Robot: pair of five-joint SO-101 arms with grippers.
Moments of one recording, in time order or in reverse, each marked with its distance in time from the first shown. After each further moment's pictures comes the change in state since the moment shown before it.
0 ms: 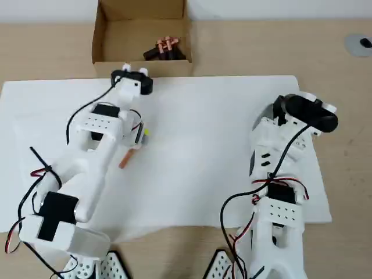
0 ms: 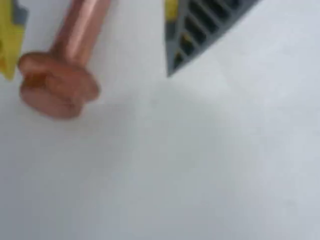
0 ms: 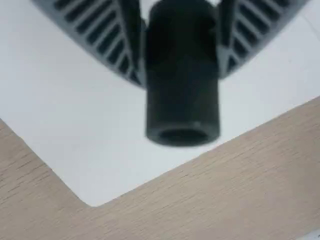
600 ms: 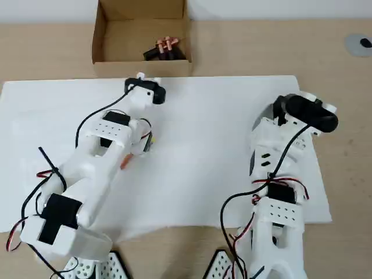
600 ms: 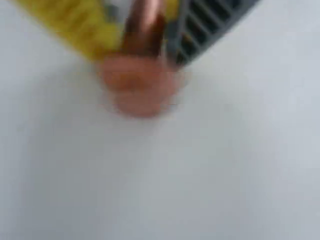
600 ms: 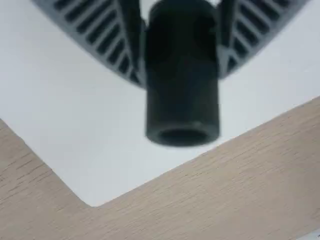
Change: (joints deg) left arm 4.1 -0.6 3.5 -1.4 -0.1; right arm 0.0 0.0 0.0 0.0 0.0
